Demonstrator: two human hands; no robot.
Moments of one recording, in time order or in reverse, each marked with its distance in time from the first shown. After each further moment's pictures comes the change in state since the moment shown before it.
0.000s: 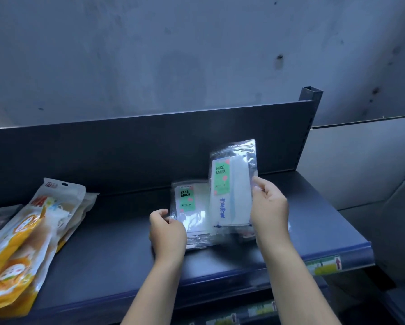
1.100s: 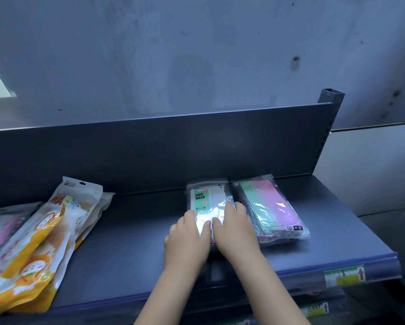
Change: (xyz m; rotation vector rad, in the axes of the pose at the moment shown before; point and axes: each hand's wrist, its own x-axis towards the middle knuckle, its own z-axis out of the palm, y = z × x) left_hand 0.001 -0.009 -0.012 0.716 -0.180 0.437; right_hand -0.035 0.033 0.073 -0.901 -0.407 -0.132
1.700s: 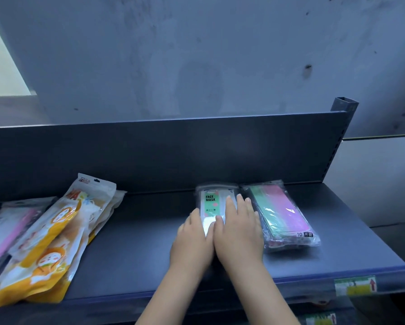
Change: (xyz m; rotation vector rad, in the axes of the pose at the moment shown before) left_hand -0.001 -0.008 -0.009 -0.142 -0.037 -0.006; right_hand -0.016 -0.017 0.007 -0.146 0.200 -0.148
